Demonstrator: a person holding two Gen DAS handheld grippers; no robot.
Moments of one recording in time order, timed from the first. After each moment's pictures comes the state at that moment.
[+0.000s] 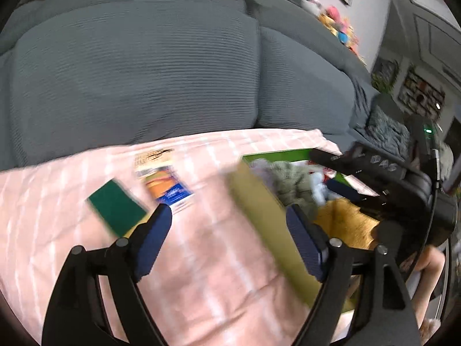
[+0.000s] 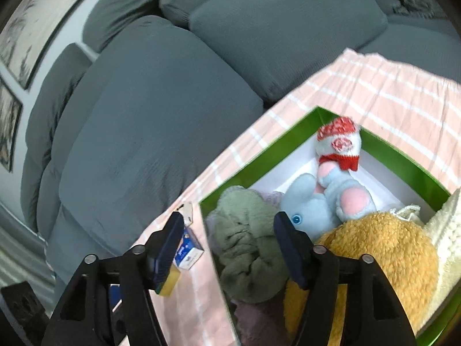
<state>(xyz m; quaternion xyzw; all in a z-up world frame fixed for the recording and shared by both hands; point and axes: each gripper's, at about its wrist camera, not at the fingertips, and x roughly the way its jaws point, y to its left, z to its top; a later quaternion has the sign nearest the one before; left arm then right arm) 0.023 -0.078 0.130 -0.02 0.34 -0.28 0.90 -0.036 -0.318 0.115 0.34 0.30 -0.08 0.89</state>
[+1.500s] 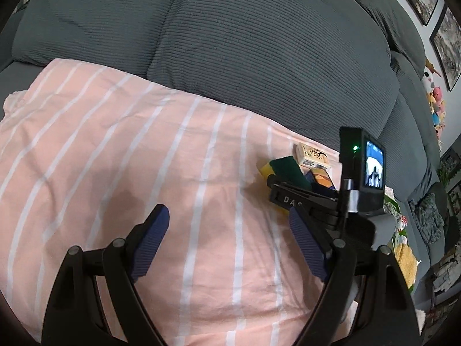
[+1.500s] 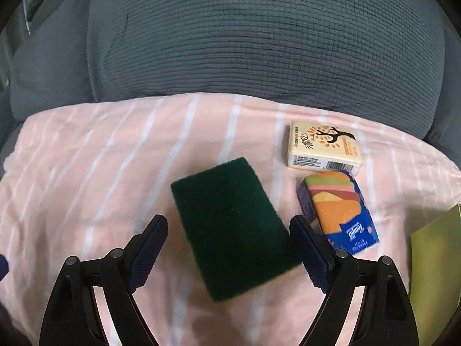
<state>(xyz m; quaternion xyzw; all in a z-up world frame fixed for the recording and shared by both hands) 0.033 0.132 0.086 -0.19 0.40 -0.07 0.89 0.122 -0.058 0.020 -0.04 0.49 0.04 0.87</state>
